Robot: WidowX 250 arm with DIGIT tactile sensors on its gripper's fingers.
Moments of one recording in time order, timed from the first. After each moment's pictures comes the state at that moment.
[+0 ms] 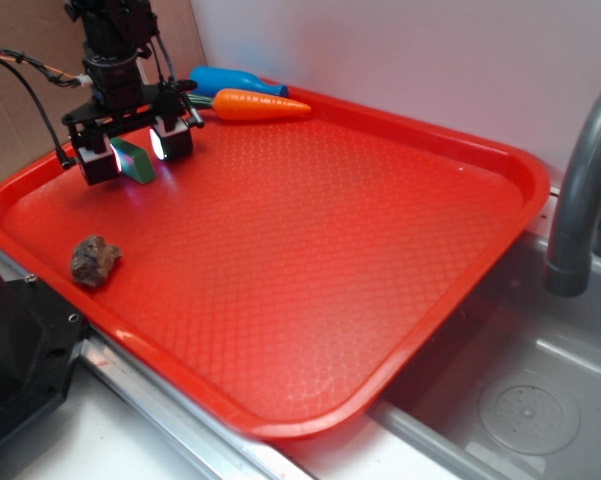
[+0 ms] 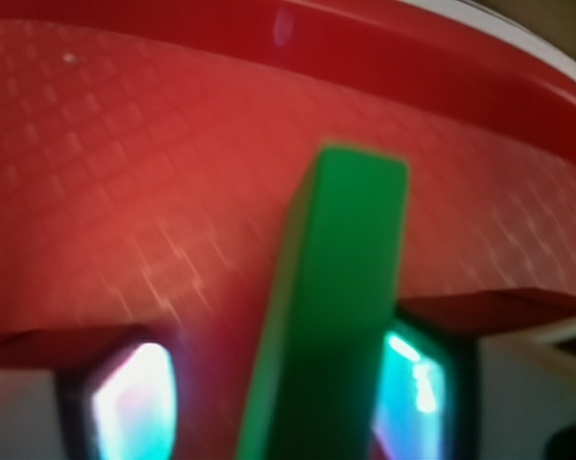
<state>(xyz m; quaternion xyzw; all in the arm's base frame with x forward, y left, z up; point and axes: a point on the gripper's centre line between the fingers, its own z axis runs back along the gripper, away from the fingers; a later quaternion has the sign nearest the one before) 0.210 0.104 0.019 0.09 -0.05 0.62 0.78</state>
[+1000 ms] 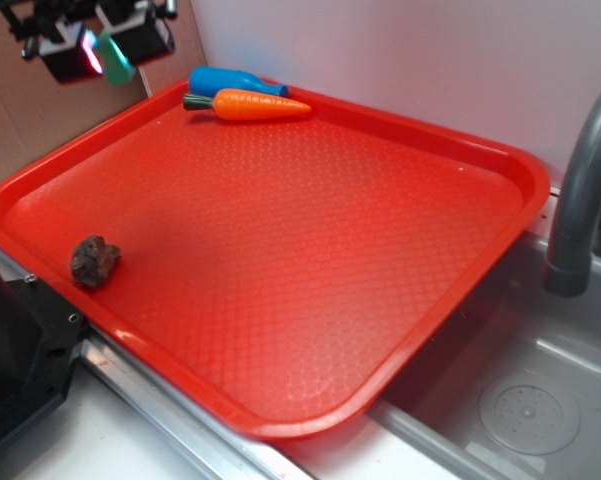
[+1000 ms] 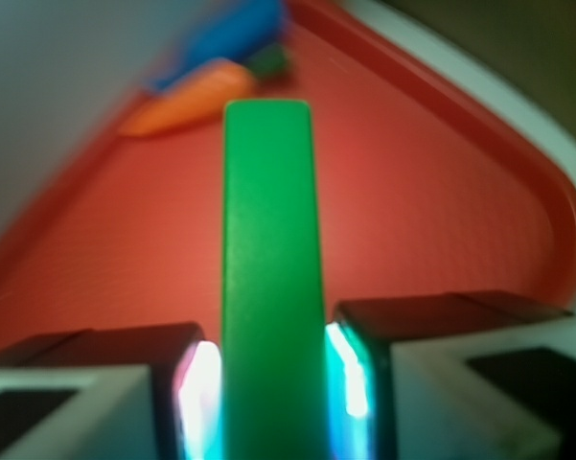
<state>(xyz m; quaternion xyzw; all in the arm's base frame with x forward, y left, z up) 0.191 0.007 0.175 -0.05 -0.16 0.34 0.93</state>
